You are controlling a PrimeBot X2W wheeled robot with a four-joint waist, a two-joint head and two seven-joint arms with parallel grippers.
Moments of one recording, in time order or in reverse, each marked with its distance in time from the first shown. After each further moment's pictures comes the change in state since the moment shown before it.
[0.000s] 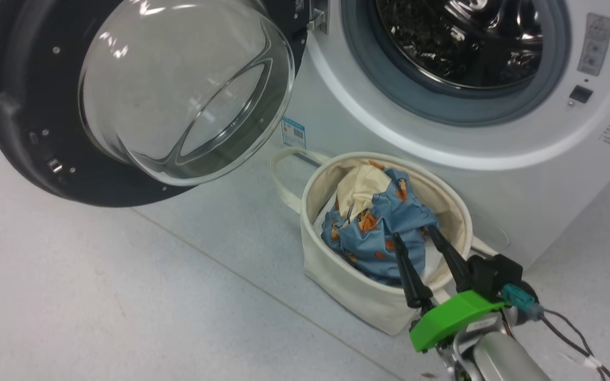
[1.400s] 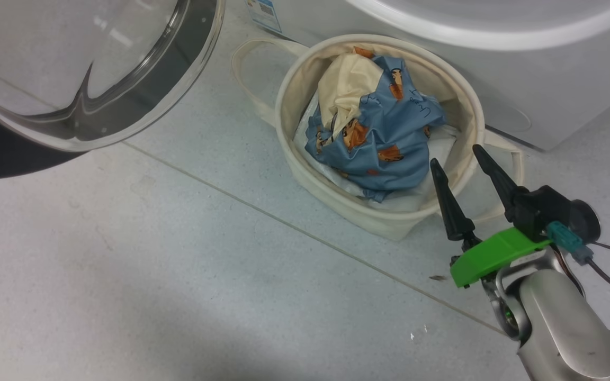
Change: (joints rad) left arm -0.832 0.196 0.008 0.598 -0.552 -0.040 0.456; right arm -0.143 -0.141 -0.050 -0.152 -0.117 0.000 0.086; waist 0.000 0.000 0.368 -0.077
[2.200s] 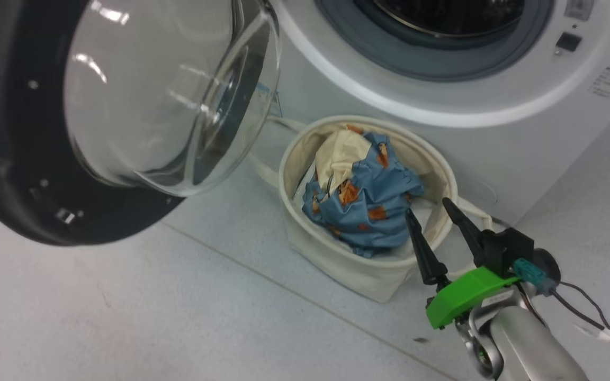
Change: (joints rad) left arm 0.317 -0.019 -0.214 -0.334 -0.038 0.000 0.289; right arm 0.049 0.051 0.072 0.143 0.069 0.000 -0.065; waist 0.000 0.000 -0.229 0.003
